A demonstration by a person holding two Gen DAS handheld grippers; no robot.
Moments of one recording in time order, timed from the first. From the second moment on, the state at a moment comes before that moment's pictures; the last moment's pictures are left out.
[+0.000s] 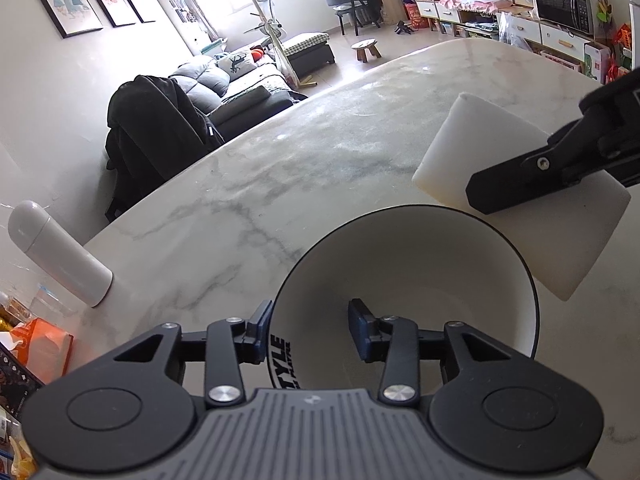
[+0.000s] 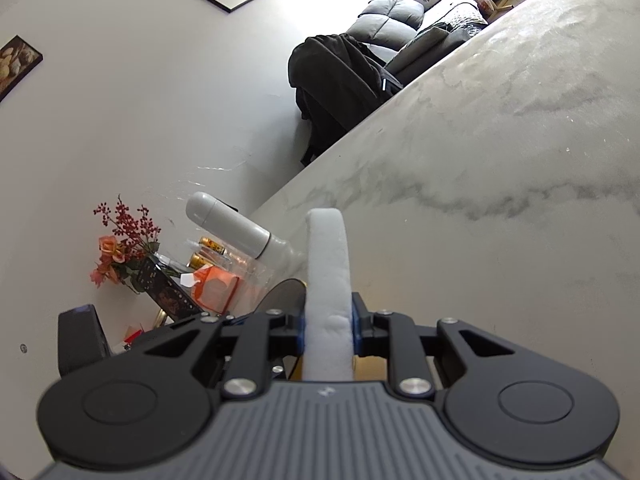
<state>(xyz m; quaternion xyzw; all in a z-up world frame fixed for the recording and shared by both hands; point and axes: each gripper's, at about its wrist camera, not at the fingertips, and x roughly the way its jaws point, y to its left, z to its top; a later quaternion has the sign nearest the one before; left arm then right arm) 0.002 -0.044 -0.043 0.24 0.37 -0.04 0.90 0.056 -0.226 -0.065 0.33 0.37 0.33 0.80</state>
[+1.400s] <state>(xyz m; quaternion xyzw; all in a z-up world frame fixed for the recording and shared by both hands) 0.005 -0.038 -0.036 0.19 0.39 -0.04 0.90 0.068 -0.227 -0.065 0.33 0.37 0.35 0.79</state>
